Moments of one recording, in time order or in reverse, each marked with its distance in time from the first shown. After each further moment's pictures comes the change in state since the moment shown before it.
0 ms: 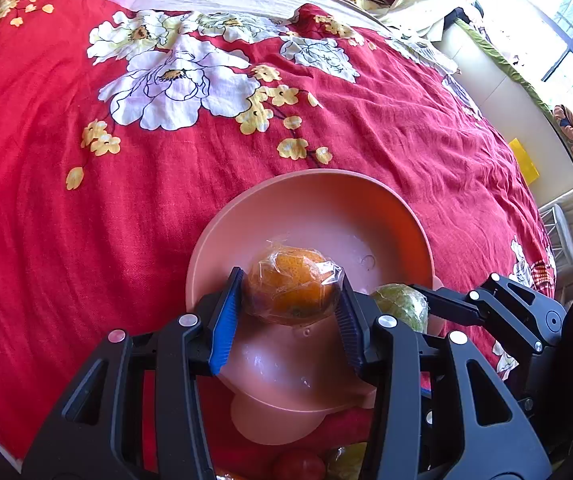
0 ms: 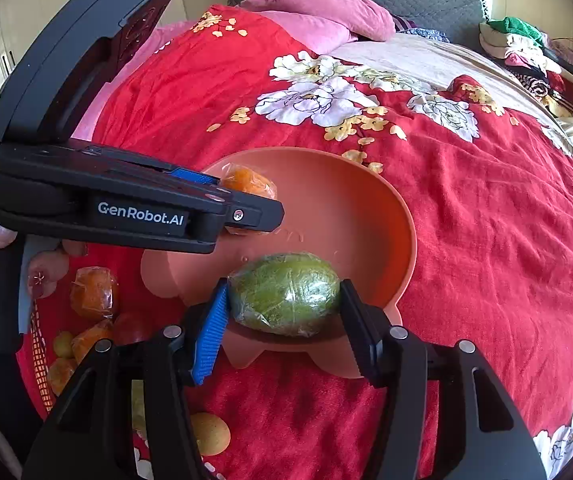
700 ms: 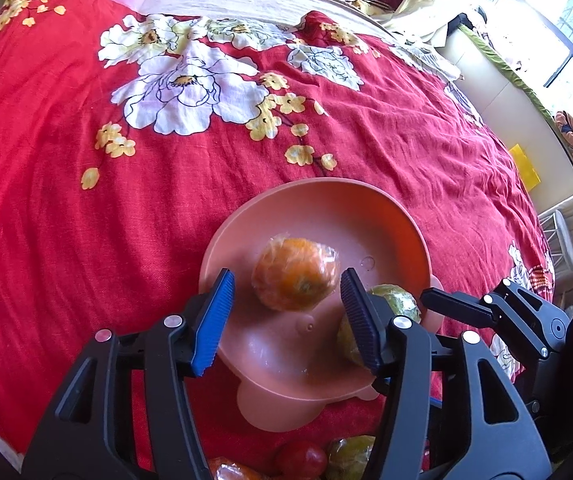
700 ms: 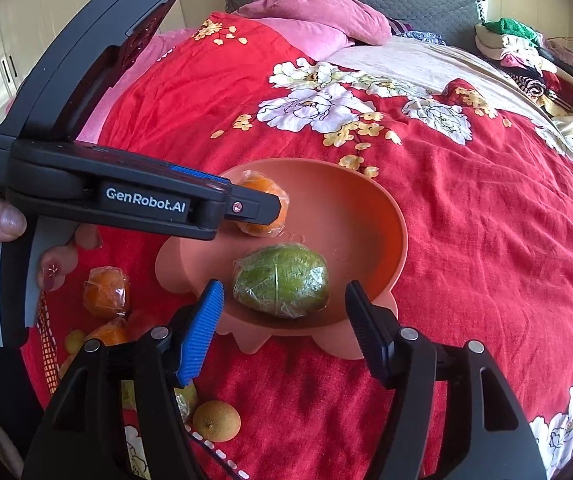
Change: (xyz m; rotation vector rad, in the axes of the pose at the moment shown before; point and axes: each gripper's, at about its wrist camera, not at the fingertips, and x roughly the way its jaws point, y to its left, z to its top) left arm -0.012 0.004 -0.001 -0.018 -0.019 0.011; right arm -0.017 0.003 -0.003 0.013 -0.017 -0.002
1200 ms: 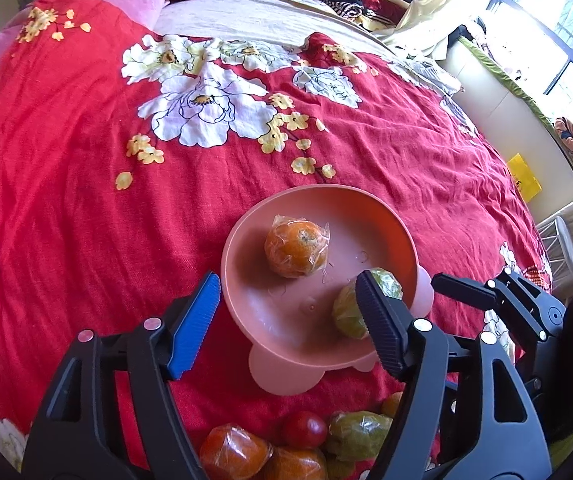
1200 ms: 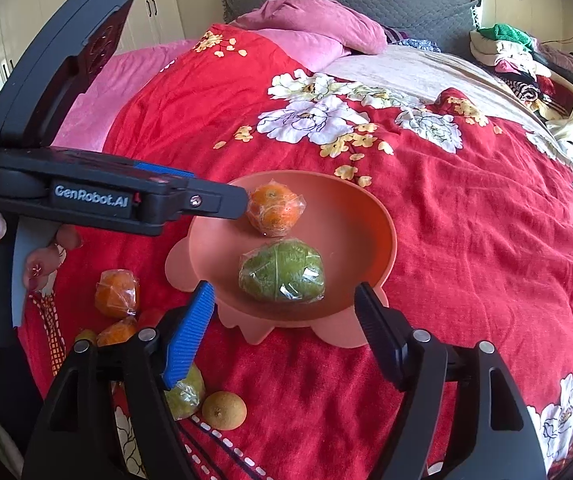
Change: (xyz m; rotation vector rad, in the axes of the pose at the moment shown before) left arm -0.034 -0.002 -0.013 0.003 -0.065 0.027; right arm -0.019 0.003 -0.001 0.004 -0.037 -0.018
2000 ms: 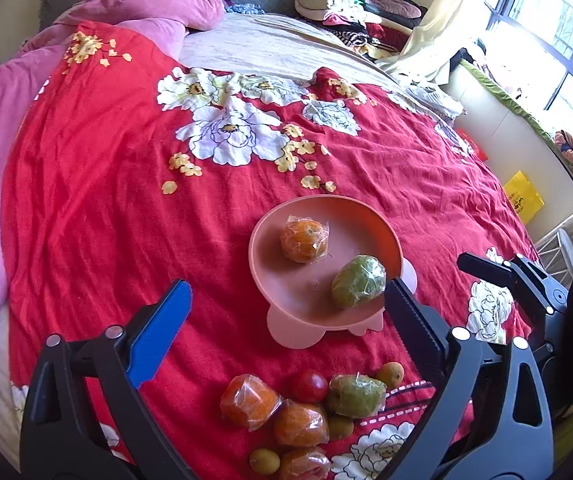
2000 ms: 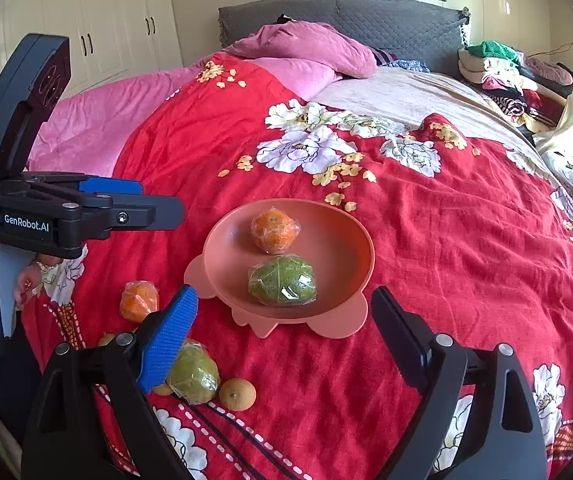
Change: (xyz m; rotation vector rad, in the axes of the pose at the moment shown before) left arm -0.057 0.002 -0.026 -0.014 -0.108 0.043; right arm -0.043 0.006 -0.001 0.004 -0.080 -0.025
